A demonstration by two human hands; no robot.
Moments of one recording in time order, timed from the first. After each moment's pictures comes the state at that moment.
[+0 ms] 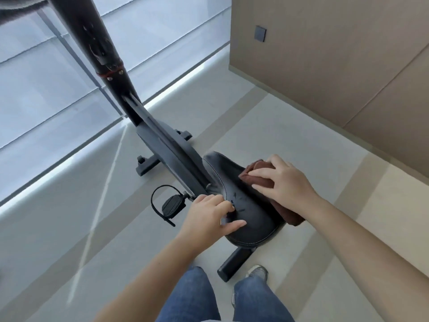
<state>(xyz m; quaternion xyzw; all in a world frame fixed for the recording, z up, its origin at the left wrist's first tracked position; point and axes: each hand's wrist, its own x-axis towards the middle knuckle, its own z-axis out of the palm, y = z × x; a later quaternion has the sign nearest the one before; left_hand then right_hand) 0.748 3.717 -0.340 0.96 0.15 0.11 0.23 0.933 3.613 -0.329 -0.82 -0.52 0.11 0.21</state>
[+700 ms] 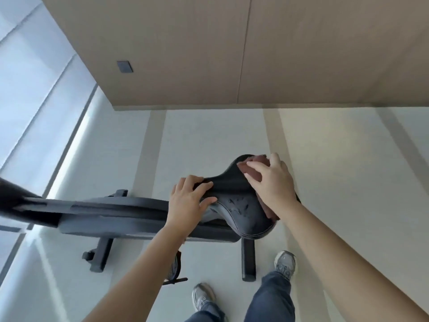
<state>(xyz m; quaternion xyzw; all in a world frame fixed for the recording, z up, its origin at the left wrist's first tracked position) 0.811 3.831 -0.359 0.96 -0.11 0.11 0.23 0.852 3.627 -0.334 -0.97 -0.03 -0.07 0.22</state>
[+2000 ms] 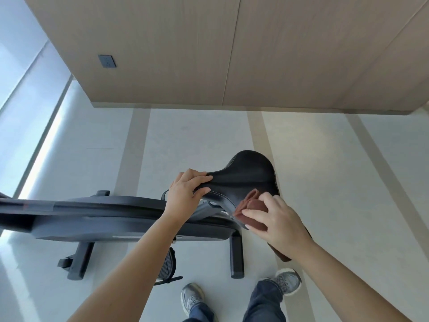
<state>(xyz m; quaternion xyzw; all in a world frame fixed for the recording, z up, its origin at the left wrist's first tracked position) 0.818 3.855 -0.364 0.91 -0.10 0.04 0.40 0.753 3.630 -0.317 -0.97 -0.22 -0.01 0.12</state>
